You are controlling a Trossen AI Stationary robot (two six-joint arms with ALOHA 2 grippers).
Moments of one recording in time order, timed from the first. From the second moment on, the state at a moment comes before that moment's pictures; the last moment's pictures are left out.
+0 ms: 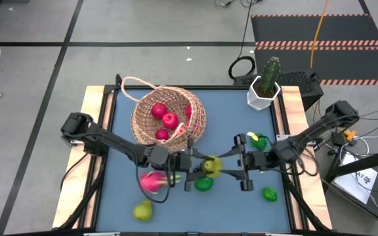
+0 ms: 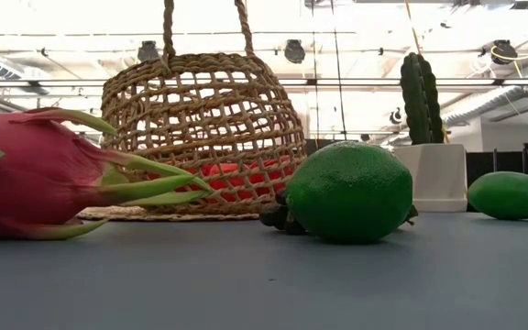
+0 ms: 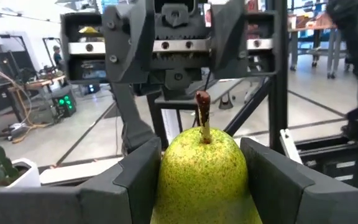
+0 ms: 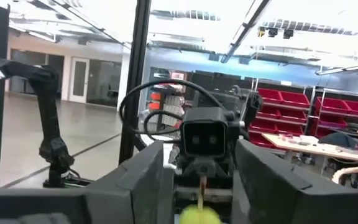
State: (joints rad) left arm -0.33 1.72 1.14 0.65 -0.23 0.17; right arm 0.54 1.19 0.69 0.78 0.38 -0.22
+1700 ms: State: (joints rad) left arm -0.39 1.00 1.15 -0.11 -0.59 0.08; right arm 0.66 1.07 0.66 0.43 0.55 -0.01
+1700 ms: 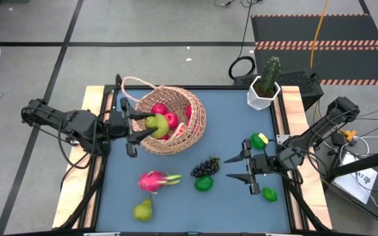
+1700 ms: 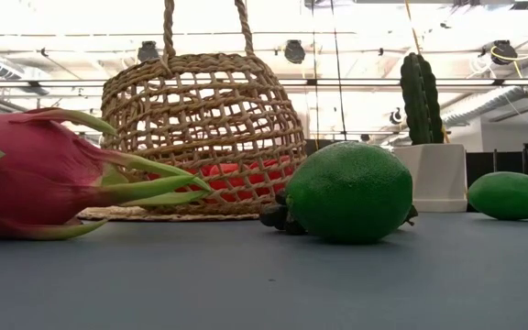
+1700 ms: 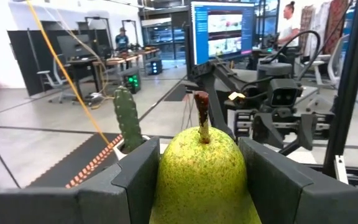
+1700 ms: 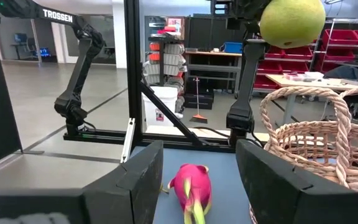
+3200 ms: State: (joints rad) left arm 0.08 1.17 1.14 -0.43 -0.59 -0.03; right arm 0.66 1.07 0.66 0.43 0.55 -0.02
